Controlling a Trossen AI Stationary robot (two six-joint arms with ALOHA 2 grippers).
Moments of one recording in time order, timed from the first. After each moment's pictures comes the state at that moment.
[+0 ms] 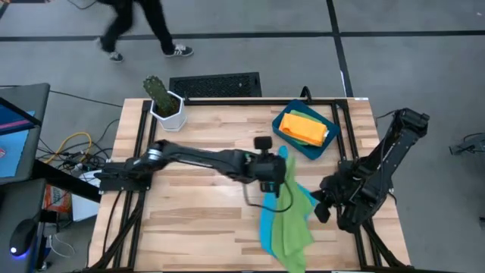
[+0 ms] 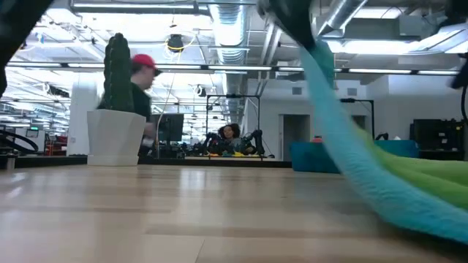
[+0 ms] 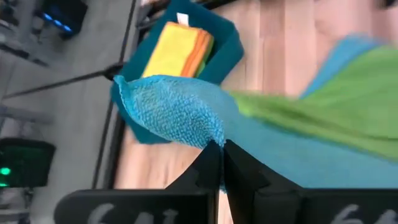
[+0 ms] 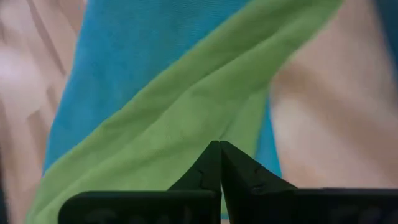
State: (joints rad) left arm -0.18 2.19 2.21 -0.93 -0.62 0.07; right arm 0.97 1.19 0.73 -0.90 0.73 1.52
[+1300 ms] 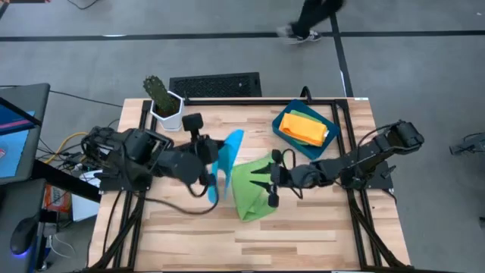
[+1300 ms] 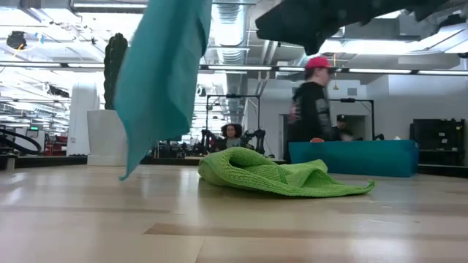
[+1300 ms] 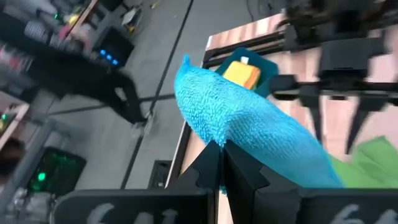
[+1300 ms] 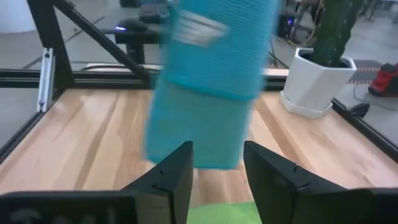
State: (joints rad) left arm -0.39 1.69 2.21 -1.31 -0.84 -0.05; right arm 0.33 1.46 0.73 0.47 0.42 -0.01
